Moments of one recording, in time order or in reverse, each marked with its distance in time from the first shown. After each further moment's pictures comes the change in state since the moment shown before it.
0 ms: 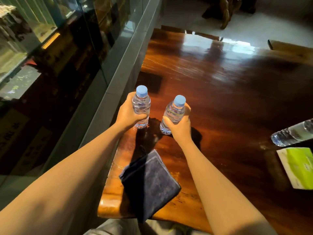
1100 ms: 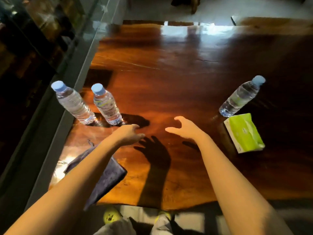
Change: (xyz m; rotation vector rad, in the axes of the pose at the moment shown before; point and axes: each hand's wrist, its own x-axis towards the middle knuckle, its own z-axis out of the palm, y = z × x) left_hand -0.091 0.124 0.173 0.730 -0.643 -0.226; right_hand -0.005 0.073 -0.249 -0.411 -0.564 0.407
